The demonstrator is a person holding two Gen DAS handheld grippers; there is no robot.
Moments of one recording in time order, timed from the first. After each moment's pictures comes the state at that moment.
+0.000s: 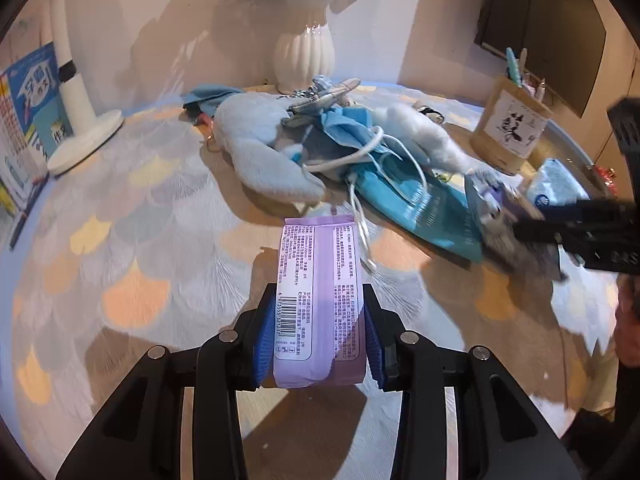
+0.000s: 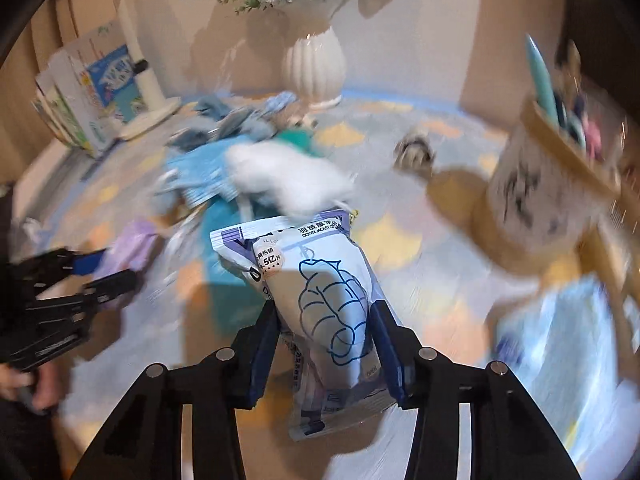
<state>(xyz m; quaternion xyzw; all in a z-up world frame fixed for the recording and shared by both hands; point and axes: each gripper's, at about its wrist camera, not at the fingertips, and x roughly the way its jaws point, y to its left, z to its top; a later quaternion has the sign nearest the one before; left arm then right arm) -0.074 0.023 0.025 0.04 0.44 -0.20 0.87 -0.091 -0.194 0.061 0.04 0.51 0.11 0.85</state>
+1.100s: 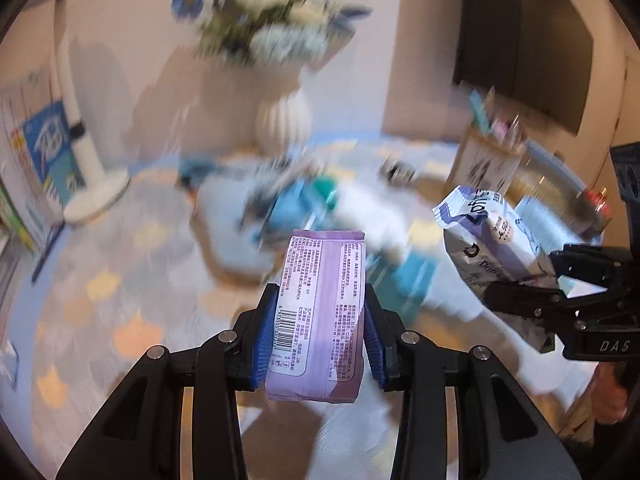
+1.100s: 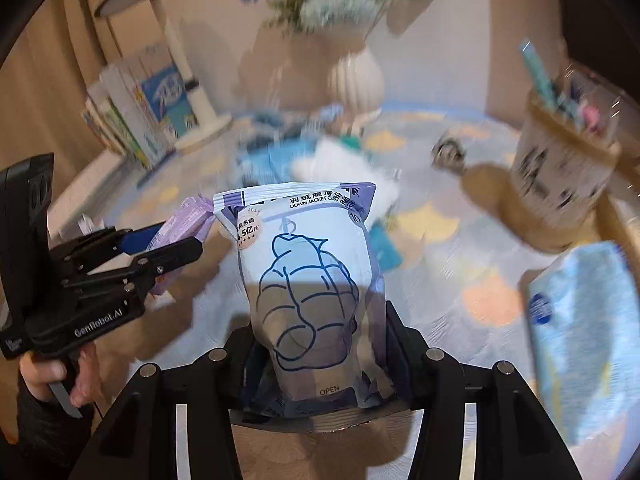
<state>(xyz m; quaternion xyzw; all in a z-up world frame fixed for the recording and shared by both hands) -0.093 -0.022 0.087 0.04 0.36 -0.19 0.91 -0.134 -0.190 0.093 0.05 0.44 0.15 0.89</state>
